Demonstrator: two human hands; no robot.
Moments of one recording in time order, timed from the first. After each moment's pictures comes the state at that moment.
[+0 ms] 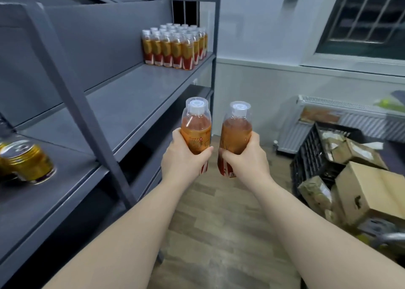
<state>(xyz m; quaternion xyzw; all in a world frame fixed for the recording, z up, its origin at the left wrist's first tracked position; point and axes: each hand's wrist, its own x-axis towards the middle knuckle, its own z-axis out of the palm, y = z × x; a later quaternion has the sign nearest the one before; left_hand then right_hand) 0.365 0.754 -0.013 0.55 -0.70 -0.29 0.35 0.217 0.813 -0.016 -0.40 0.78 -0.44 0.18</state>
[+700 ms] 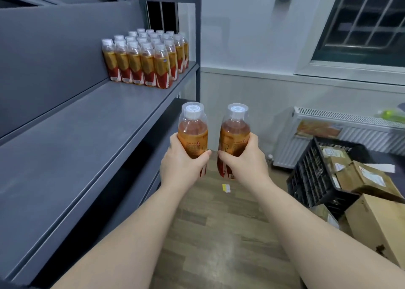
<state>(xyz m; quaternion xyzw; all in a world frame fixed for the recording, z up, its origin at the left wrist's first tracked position) 0.216 0.542 -0.023 0.54 -0.71 -0.30 0.34 0.069 0.612 -0.021 -0.39 0.78 -0.46 0.17</state>
